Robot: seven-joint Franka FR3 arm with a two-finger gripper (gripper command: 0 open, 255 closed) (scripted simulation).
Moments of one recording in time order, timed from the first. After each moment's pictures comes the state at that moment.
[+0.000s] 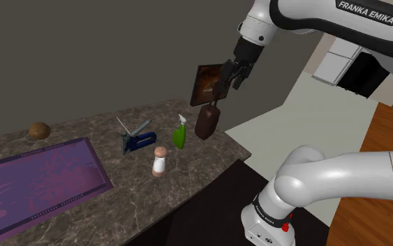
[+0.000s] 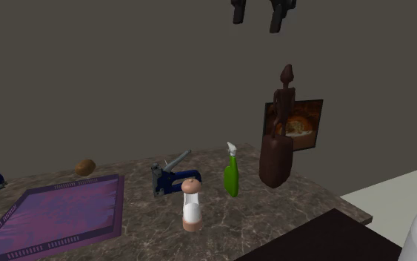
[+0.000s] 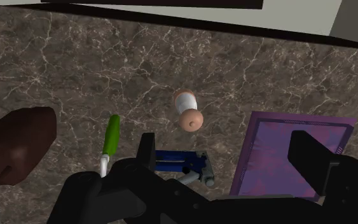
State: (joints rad) arm 0.00 -0.81 0.03 -2.30 0.09 1.59 0.00
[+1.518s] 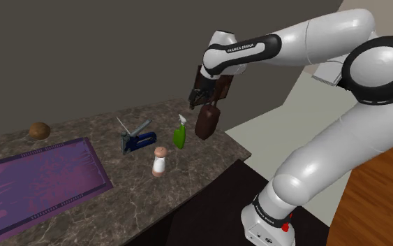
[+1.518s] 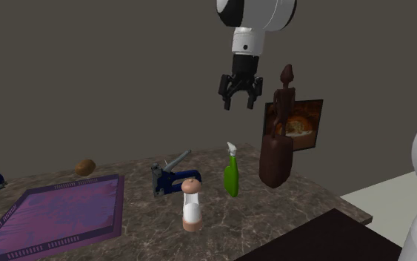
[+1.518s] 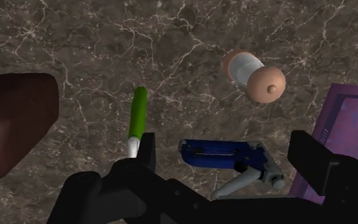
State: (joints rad) arm -0.05 -0.20 -0.10 -2.30 0.05 2.17 -0.19
